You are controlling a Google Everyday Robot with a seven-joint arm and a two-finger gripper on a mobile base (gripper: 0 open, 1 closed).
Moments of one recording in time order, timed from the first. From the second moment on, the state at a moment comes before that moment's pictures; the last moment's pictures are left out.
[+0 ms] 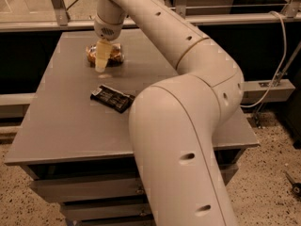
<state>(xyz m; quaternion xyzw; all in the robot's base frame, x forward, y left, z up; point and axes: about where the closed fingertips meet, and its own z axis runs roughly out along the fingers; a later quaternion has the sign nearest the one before) 0.759 0.139 0.864 -0.69 0.68 0.04 0.22</state>
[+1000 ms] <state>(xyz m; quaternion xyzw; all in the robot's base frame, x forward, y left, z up) 0.752 0.158 0.882 -0.71 0.67 0.01 0.21</state>
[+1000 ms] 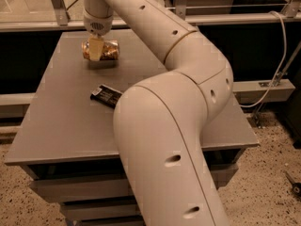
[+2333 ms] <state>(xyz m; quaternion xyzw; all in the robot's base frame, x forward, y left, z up) 0.632 0.142 0.926 -0.57 0.62 0.28 0.46</state>
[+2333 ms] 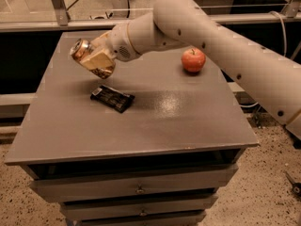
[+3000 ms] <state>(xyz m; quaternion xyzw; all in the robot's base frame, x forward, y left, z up) 0.666 0.057 0.936 -0.42 0.61 0.28 0.61</state>
